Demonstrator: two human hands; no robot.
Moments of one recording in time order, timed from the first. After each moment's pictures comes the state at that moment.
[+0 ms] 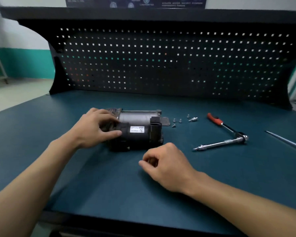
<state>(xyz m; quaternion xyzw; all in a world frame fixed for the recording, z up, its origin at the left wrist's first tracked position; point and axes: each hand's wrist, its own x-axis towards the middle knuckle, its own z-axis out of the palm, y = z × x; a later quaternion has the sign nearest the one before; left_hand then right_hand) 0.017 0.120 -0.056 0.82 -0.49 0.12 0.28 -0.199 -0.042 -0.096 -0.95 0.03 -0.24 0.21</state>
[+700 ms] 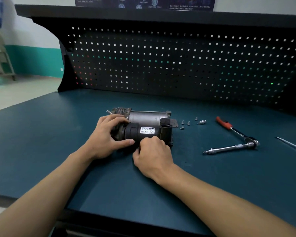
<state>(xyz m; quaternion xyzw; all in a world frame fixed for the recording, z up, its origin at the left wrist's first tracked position) 0.019 0.124 -0.101 0.77 -0.47 0.12 0.41 -0.124 0.003 -0.101 -0.96 0.16 -0.23 0.09</state>
